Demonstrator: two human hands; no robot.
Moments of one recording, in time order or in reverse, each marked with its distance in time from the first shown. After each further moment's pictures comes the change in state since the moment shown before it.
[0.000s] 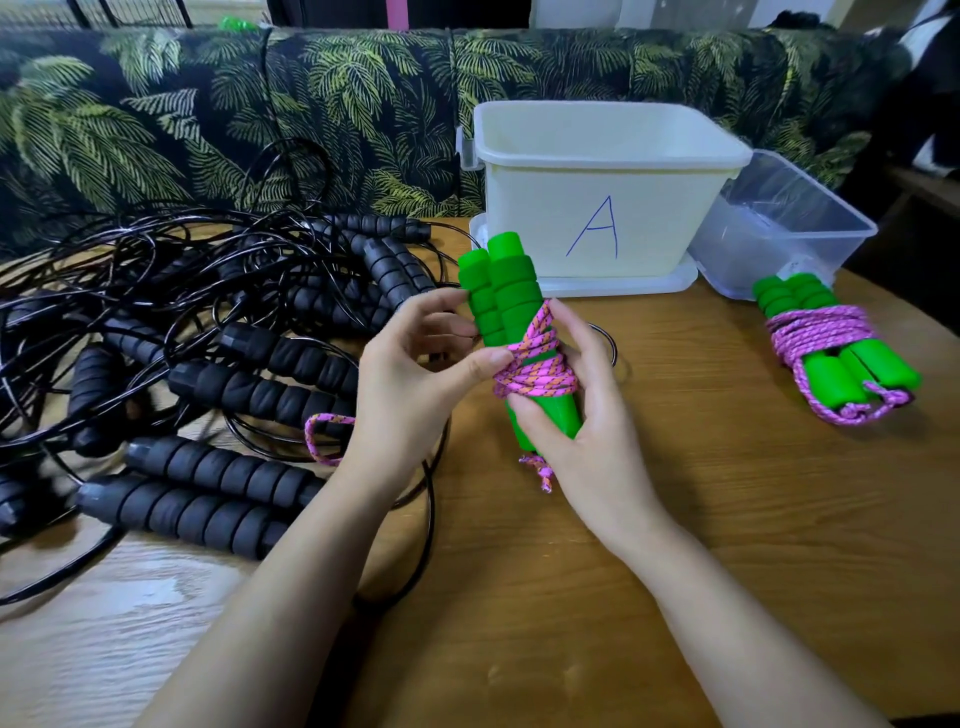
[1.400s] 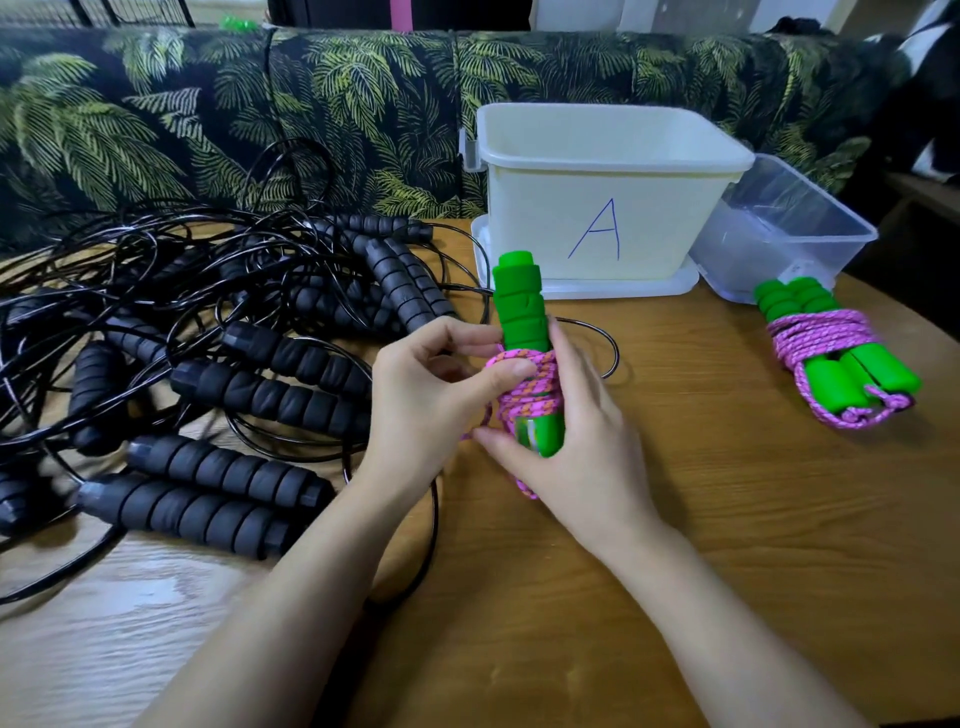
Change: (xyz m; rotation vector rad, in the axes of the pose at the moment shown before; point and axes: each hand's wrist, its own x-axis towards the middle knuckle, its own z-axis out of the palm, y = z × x) left_hand -0.012 0.013 0.009 -0.058 -0.002 -0.073; right_hand -0.002 0.007 0.003 -0.612 0.026 -0.044
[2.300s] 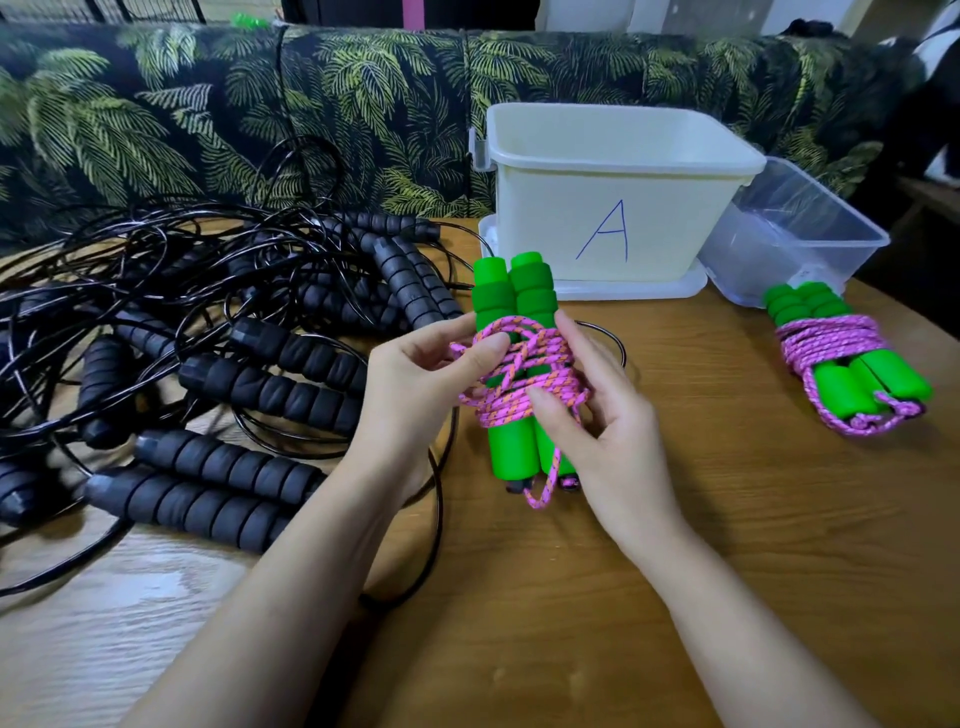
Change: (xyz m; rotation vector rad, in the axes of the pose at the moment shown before) left_hand 0.006 0.008 -0.004 -0.204 0.031 -0.252; right_hand 0.006 0.004 -0.006 0.568 0.021 -0.006
